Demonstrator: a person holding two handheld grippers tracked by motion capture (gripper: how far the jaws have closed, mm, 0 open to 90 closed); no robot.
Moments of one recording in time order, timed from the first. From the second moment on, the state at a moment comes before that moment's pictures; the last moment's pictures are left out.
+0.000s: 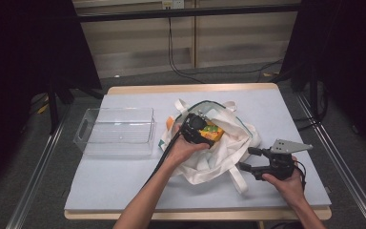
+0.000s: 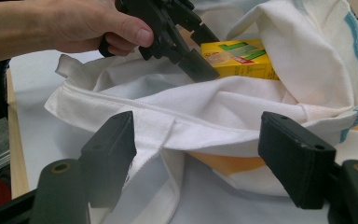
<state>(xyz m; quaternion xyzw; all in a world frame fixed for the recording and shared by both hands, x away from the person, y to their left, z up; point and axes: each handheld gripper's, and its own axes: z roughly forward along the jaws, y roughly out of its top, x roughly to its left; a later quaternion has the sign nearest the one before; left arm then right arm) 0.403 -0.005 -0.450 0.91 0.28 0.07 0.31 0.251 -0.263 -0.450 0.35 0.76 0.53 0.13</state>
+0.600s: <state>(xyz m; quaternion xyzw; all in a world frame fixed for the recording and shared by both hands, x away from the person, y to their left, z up) 0.398 0.013 -0.424 0.91 0.28 0.04 0.31 0.250 -0.262 -0.449 0.35 0.76 0.53 0.13</state>
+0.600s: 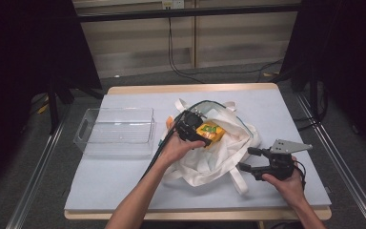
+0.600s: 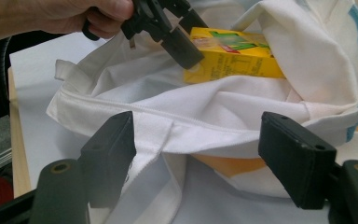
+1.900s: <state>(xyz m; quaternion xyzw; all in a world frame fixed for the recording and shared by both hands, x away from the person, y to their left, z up) 0.382 0.040 -0.416 0.91 0.28 0.03 0.30 0.250 -0.260 -0.449 0.35 0.76 0.53 0.13</state>
